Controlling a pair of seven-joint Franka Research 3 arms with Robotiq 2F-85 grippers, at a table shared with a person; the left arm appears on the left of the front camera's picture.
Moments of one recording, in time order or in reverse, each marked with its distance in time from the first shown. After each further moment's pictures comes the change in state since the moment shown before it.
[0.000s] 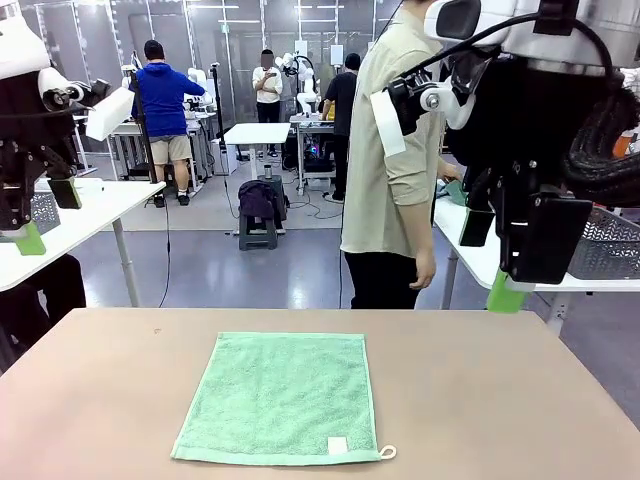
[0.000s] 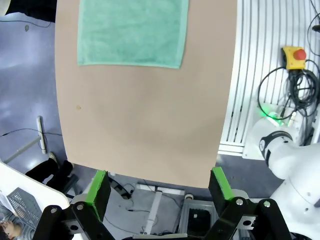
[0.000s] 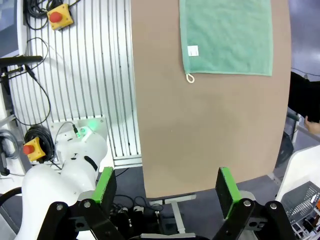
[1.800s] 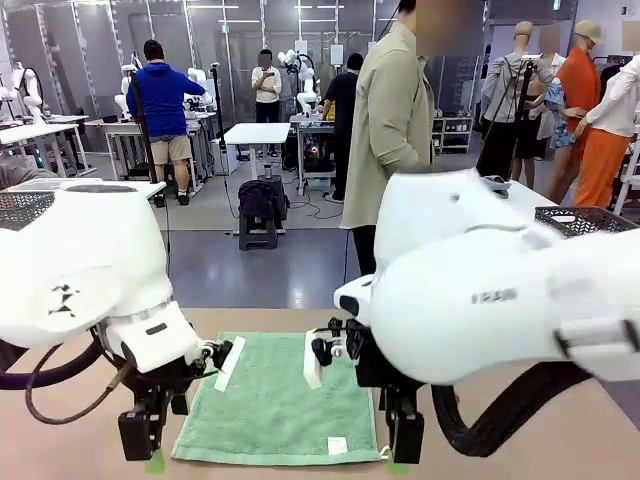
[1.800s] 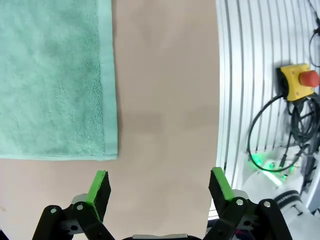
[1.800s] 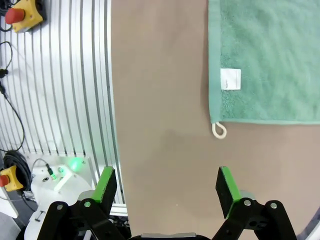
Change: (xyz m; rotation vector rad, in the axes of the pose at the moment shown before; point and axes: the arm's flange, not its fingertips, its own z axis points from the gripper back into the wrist) left arm 0.082 -0.056 -0.288 -0.257 -0.057 -0.100; right arm 0.042 -0.039 -0.284 0.161 0.029 0.038
